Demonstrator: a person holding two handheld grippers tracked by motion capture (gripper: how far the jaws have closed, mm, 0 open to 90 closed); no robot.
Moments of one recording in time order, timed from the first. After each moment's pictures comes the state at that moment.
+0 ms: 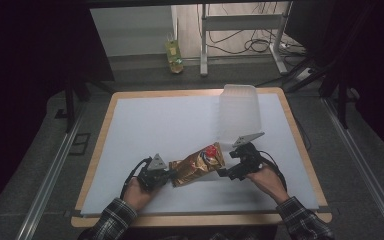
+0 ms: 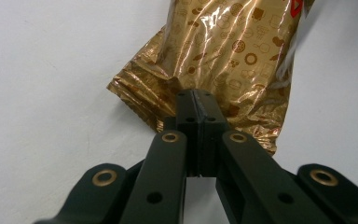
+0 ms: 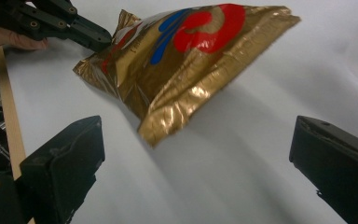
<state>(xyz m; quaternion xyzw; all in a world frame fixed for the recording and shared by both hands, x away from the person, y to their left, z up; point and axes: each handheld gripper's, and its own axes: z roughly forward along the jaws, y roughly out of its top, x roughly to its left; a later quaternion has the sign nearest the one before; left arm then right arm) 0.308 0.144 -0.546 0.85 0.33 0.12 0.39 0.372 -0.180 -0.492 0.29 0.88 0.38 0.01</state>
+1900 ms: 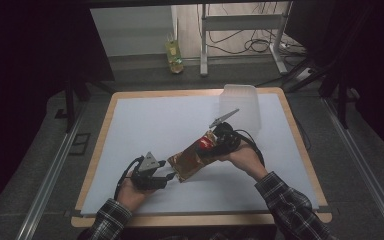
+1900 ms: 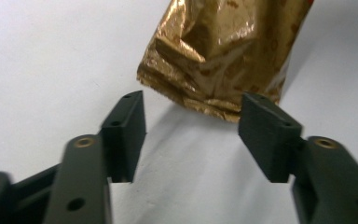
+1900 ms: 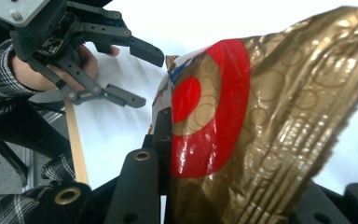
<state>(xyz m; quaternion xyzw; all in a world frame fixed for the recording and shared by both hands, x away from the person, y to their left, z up) 0.301 0.160 -0.535 0.83 0.33 0.16 0.42 0.406 -0.117 -0.445 0.24 0.89 0.37 -0.08</state>
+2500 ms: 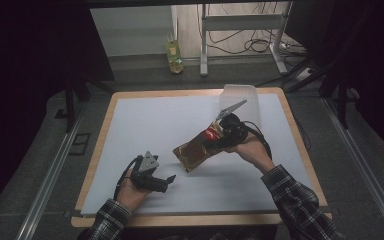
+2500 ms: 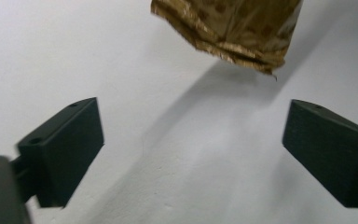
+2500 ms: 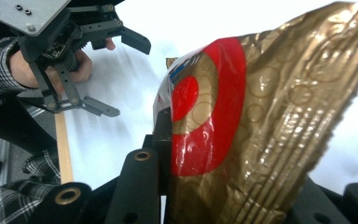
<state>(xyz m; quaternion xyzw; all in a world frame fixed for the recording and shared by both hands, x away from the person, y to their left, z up) 0.301 0.161 -0.535 0.82 0.34 0.19 0.41 0.416 -0.133 -0.420 0.21 0.90 0.38 -0.04</state>
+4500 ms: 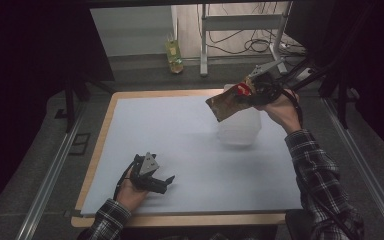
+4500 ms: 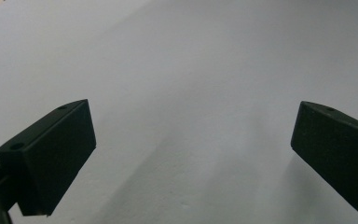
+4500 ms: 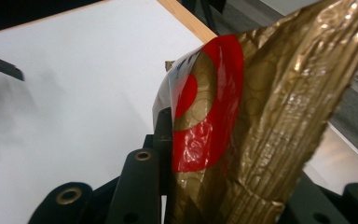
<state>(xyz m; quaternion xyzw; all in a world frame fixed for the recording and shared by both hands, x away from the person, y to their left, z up) 0.301 0.163 -0.539 0.83 0.32 0.23 0.40 0.488 -0.208 -0.336 0.23 0.88 0.38 0.15</state>
